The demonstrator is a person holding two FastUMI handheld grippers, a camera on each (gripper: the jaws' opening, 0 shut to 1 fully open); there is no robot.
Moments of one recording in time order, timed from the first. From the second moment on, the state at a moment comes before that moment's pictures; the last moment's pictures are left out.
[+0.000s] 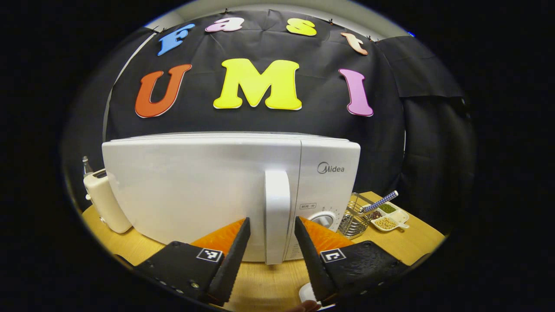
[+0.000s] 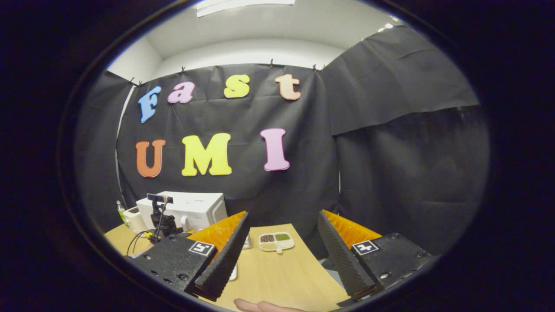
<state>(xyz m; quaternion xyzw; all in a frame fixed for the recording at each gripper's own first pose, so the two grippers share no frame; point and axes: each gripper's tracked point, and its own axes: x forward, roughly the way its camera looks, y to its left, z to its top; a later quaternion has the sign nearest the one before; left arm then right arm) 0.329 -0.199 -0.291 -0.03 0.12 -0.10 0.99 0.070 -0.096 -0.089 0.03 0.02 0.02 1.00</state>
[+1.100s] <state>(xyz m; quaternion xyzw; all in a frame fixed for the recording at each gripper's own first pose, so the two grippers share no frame) 0.237 -0.164 -0.297 -0.05 0.08 -0.11 0.99 0.044 -0.094 -0.093 0.01 0.03 0.00 1.00</state>
